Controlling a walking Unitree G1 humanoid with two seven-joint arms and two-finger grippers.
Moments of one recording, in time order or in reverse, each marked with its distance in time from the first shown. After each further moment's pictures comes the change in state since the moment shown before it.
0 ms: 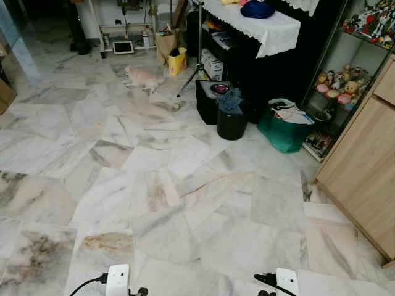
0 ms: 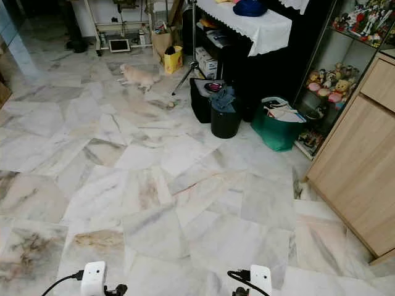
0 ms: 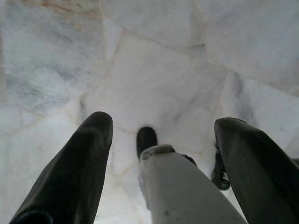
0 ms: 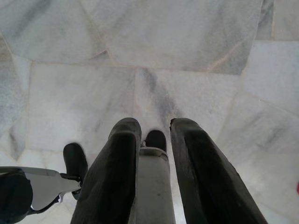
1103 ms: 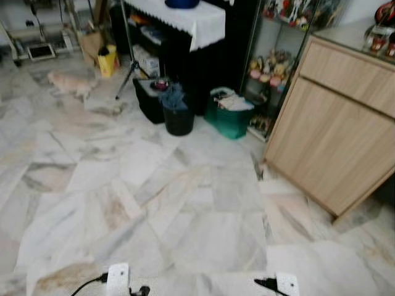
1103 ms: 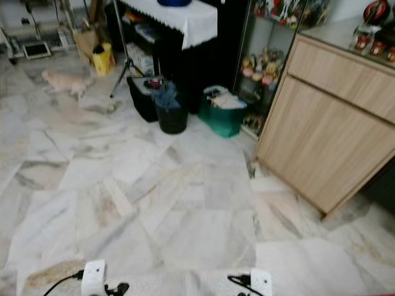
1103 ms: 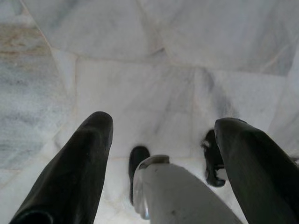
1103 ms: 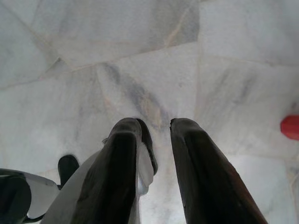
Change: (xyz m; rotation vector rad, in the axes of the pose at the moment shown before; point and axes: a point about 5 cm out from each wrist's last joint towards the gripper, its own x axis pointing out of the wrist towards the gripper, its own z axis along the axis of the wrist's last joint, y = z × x) left arm -0.002 0.011 -0.003 -0.032 0.010 0.010; right arm 0.000 0.005 -0.009 0.001 0.034 -0.013
